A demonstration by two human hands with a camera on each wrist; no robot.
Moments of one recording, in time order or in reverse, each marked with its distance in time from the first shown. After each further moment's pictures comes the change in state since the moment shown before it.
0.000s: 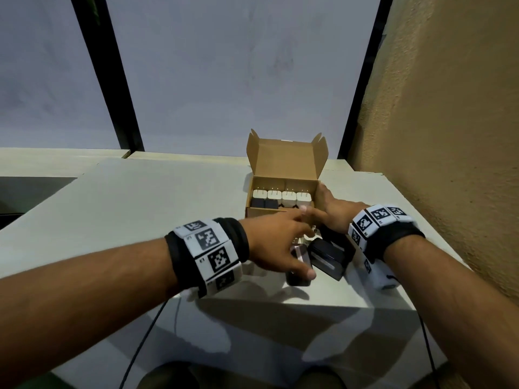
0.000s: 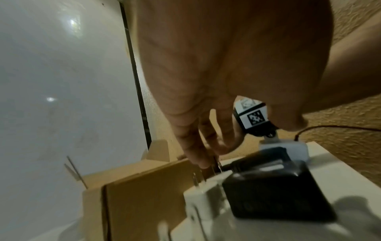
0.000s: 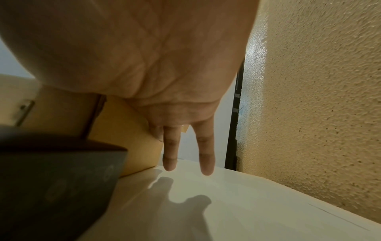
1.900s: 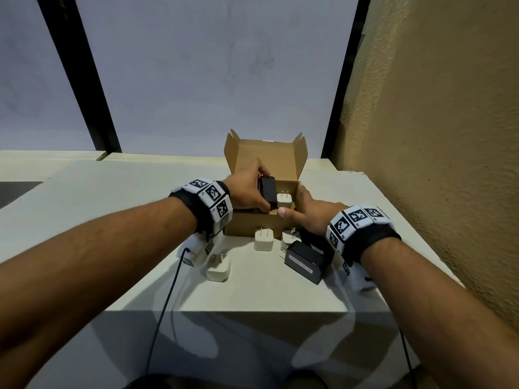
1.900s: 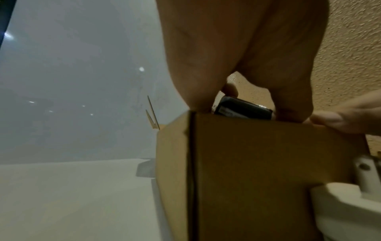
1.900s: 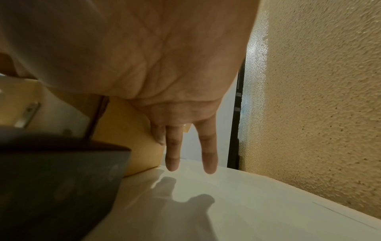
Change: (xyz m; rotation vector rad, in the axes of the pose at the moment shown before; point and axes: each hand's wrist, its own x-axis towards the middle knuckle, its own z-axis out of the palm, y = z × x) left_hand 0.082 -0.077 -0.021 -0.514 0.332 -0.313; right_hand 0.000 -0.003 -0.001 -0.103 -0.046 0.124
